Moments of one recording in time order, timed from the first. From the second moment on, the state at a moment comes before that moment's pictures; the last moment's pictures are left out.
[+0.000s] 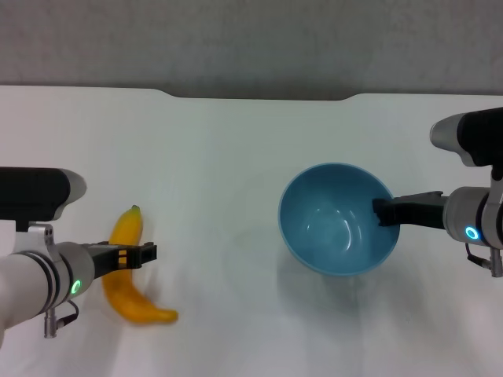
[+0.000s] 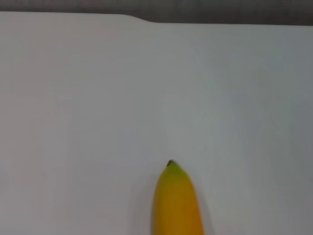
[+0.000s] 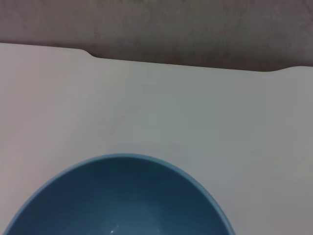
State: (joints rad) left arm -0.24 -2.04 -1.28 -1.24 -0.25 0.54 2.84; right arm 0.40 2.01 1.44 1.16 -2.42 0.63 -0.26
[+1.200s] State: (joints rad) left arm -0.24 -2.04 -1.27 -1.19 -0.24 0.46 2.84; right arm 0.40 2.01 1.43 1.16 -2.41 0.63 -0.26
